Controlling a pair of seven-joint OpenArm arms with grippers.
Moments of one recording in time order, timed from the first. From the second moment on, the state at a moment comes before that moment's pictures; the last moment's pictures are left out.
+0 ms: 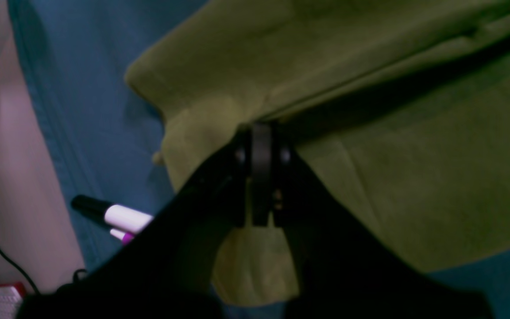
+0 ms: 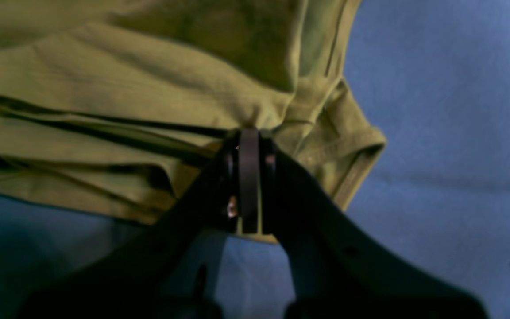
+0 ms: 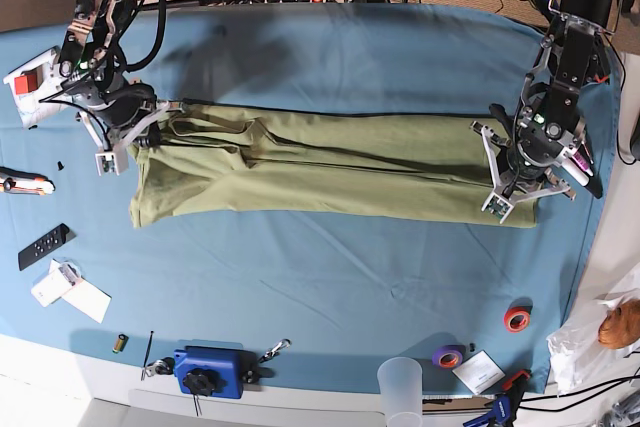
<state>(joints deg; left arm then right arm) -1.7 -27.7 12.4 96.7 -5.7 -12.8 52.2 -10.4 14.0 24.4 103.3 21.4 23.5 -58.3</state>
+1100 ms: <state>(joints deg) -10.2 -27.2 12.3 99.2 -1.7 -3.6 63.4 -10.3 14.0 24.4 103.4 29.5 30.0 -64.5</state>
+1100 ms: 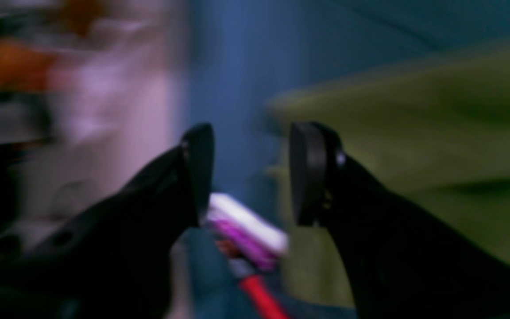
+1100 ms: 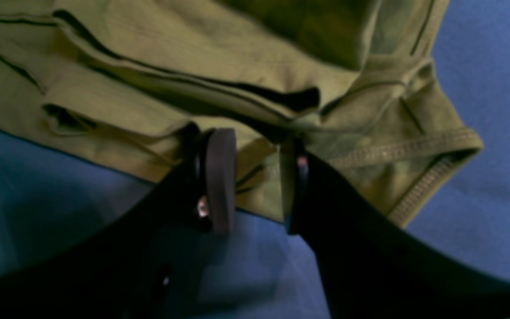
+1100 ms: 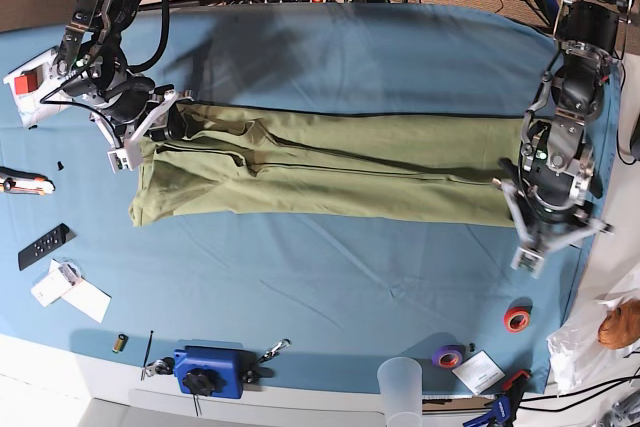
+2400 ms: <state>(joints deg) -10.5 -20.5 -14.7 76.2 -35.3 -20.3 71.4 -10.3 14.0 24.4 103.5 29.1 30.0 -64.1</state>
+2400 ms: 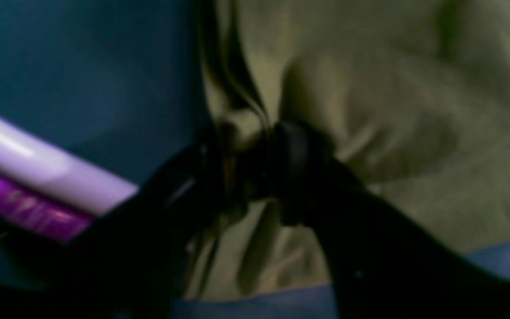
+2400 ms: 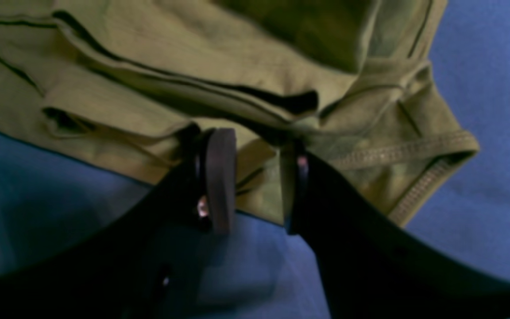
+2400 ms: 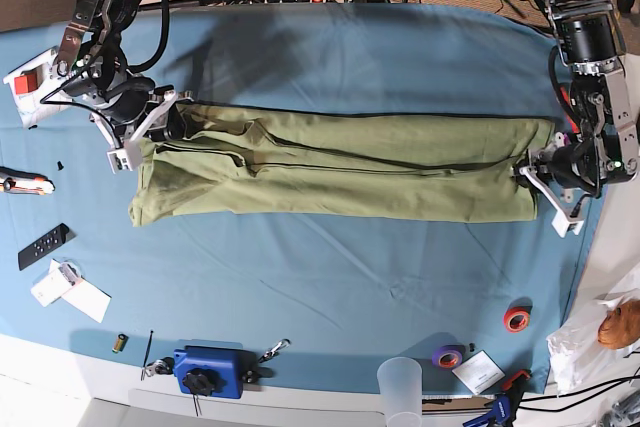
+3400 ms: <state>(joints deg) -2.1 -20.8 -14.4 103.8 -46.5 -28.0 73.2 -10.2 14.0 24.4 103.5 29.1 30.0 -63.4</state>
